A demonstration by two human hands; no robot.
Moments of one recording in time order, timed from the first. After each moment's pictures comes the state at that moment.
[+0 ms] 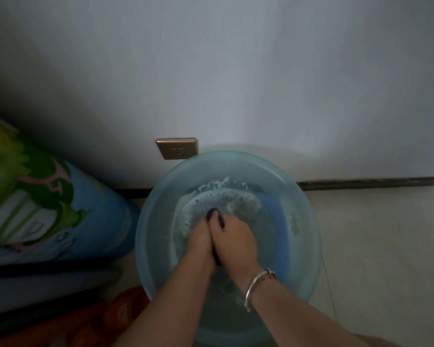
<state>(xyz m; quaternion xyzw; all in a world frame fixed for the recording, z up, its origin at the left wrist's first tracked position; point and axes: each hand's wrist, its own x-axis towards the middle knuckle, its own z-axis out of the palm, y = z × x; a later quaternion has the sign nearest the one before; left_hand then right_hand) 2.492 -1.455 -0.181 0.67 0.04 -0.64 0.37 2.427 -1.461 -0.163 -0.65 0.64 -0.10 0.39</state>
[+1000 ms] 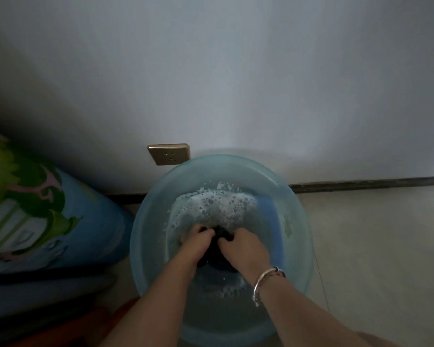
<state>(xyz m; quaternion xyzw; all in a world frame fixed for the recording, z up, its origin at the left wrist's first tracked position) 2.501 -1.457 -0.212 0.76 -0.14 -0.59 0.23 2.390 -1.473 -0.181 -0.60 0.67 0.08 0.42</state>
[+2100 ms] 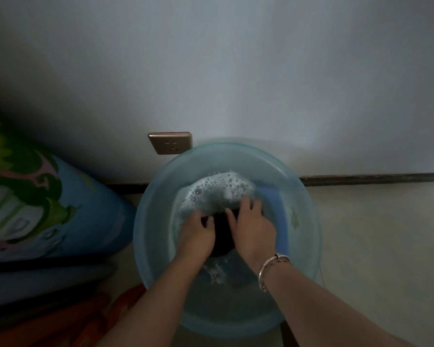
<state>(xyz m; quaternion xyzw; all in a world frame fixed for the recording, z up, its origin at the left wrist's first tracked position) 2.497 -1.450 -0.192 0.84 -0.33 -0.40 0.18 2.391 -1.483 -0.191 -0.73 0.65 0.03 0.18</state>
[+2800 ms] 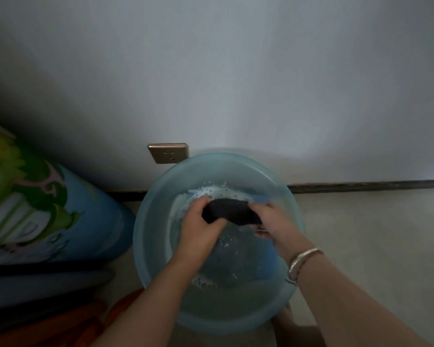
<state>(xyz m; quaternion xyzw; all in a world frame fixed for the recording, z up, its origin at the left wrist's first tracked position) 2.485 -1.459 -0.151 0.71 -0.37 -0.43 0.42 2.349 -1.520 -0.153 -0.34 0.69 -0.16 0.61</state>
